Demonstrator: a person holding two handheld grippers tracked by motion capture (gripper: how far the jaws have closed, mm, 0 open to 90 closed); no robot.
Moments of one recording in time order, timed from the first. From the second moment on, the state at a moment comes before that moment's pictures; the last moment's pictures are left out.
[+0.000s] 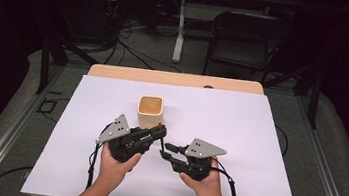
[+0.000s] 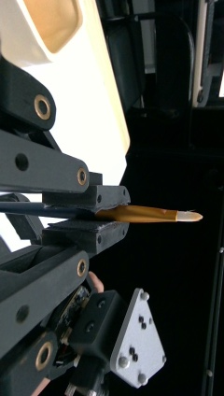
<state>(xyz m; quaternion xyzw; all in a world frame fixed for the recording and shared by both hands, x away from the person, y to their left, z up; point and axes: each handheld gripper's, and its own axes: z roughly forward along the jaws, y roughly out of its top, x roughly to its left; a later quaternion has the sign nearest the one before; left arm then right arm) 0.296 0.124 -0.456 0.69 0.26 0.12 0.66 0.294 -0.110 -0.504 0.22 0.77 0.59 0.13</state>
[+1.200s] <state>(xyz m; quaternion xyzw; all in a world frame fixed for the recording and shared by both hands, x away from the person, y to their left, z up) 0.306 0.139 -0.420 0.70 0.25 0.17 0.65 0.288 -0.138 -0.498 0.23 0.78 0.56 0.16</state>
